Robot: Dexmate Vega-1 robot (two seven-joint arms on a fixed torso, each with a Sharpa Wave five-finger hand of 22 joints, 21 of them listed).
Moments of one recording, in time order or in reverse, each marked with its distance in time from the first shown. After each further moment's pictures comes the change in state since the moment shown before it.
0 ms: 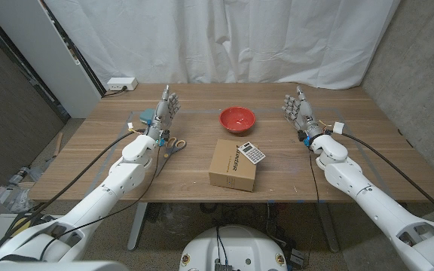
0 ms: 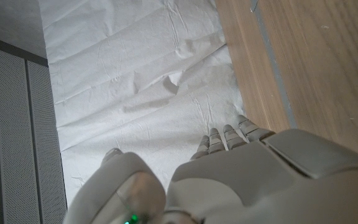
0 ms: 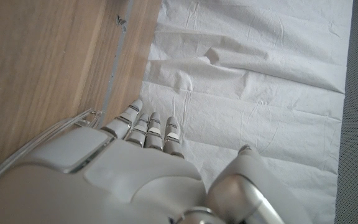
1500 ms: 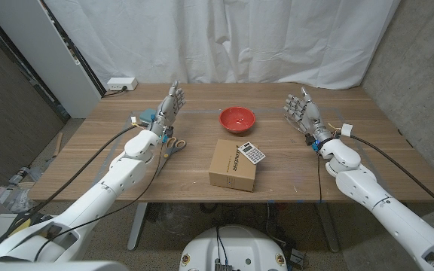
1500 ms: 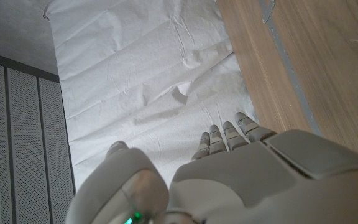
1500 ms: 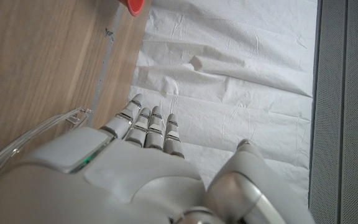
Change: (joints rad) left arm 0.025 0.035 0.015 -0.125 0.041 0.052 0.065; left_hand 0.047 0.039 0.004 -0.012 0.011 0.051 0.007 0.023 0.000 0.047 0.011 0.015 0.000 0.048 -0.004 0.011 0.000 0.050 -0.003 0.000 0.000; right arm -0.157 -0.112 0.056 -0.222 0.041 0.007 0.011; right_hand 0.038 0.017 0.016 -0.023 0.000 0.045 -0.023 0.010 0.000 0.093 -0.014 0.031 0.000 0.091 -0.009 0.022 0.000 0.075 -0.004 0.008 0.005
